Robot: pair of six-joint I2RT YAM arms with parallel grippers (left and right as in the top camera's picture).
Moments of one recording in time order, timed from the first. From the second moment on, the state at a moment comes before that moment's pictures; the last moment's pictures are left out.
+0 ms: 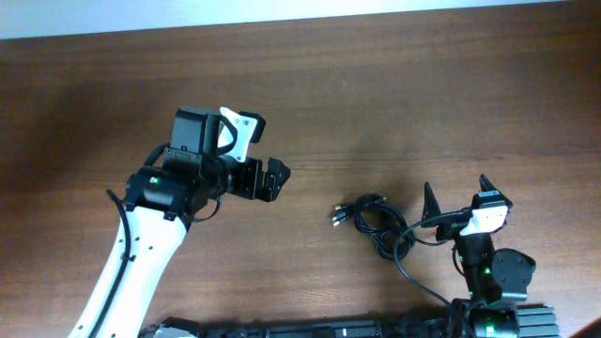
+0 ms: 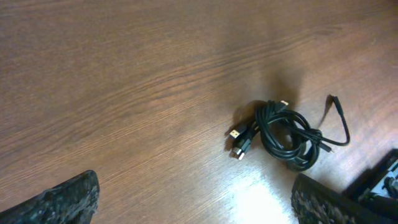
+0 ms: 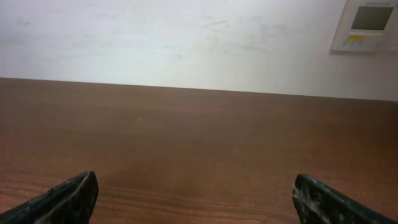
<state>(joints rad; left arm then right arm) -0.30 1.29 1.12 -0.81 0.40 -0.05 -0.15 0.01 0.01 -0.05 -0.21 -0.04</state>
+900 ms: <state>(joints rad) -0.30 1.29 1.12 -0.83 0.41 -0.05 -0.15 0.21 0.38 -0.49 -0.44 0.12</state>
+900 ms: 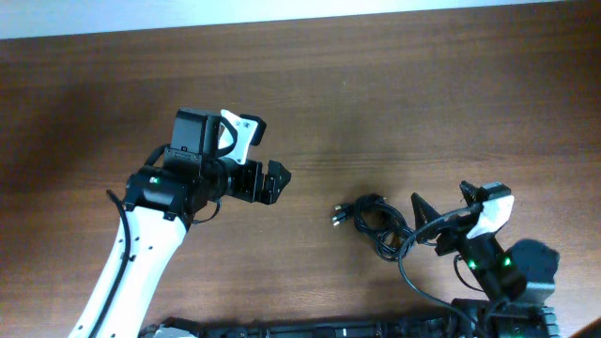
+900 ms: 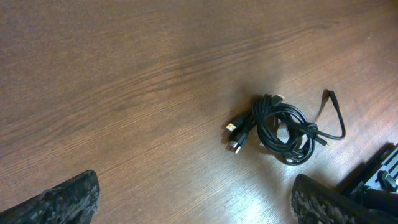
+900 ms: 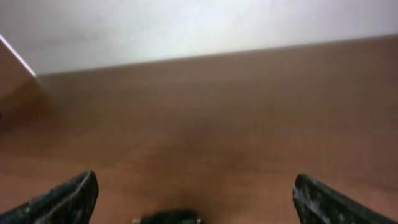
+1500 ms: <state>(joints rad) -0.30 1.30 1.12 -0.83 0.41 -0.05 -0.14 0.94 0.81 -0.89 -0.57 0.02</state>
